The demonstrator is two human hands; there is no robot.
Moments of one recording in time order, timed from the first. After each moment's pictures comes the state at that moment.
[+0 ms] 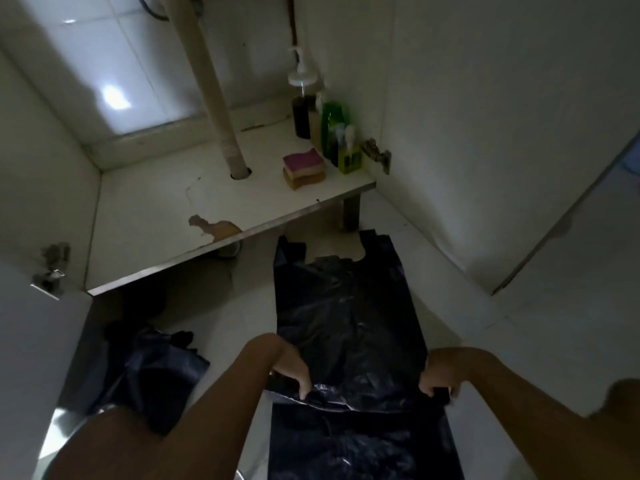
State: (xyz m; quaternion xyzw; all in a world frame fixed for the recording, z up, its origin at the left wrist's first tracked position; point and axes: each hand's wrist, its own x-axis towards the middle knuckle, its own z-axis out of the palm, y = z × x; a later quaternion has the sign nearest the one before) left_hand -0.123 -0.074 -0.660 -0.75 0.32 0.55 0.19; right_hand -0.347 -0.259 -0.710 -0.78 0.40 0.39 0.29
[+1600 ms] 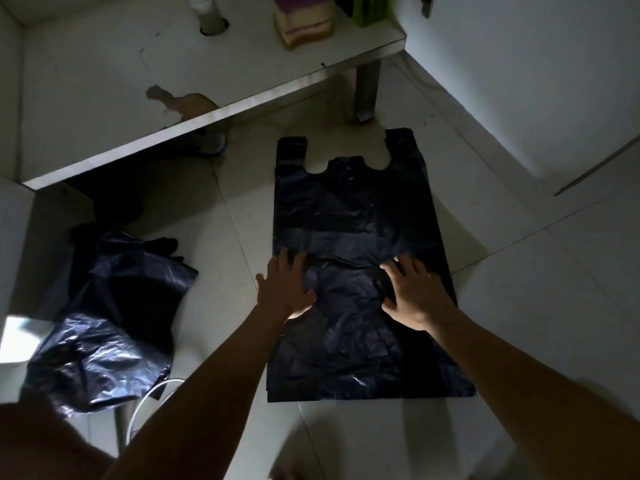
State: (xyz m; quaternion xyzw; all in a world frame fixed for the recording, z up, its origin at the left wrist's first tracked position) left_hand -0.114 -0.036 -0.863 -0.89 0.39 0.25 0.03; right_hand -0.324 -0.207 -0.848 -0.93 0.29 0.17 0.12
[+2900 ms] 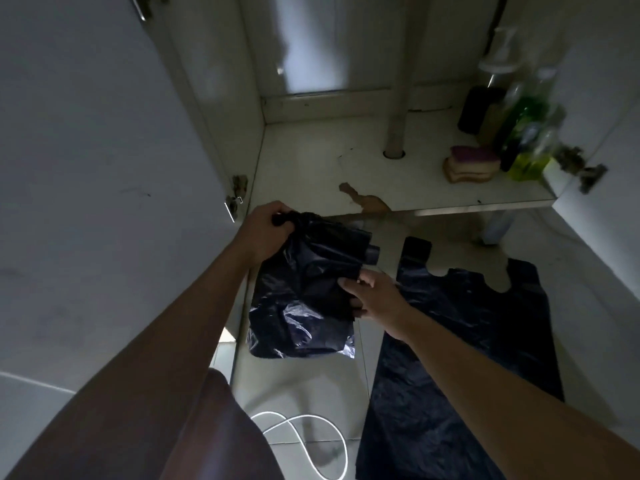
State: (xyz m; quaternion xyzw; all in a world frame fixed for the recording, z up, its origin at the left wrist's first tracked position) left_hand 0.089 0.112 -0.605 -0.88 0.22 0.07 -0.42; right_hand -0.068 -0.059 -0.698 -0.65 0.22 0.03 0.72
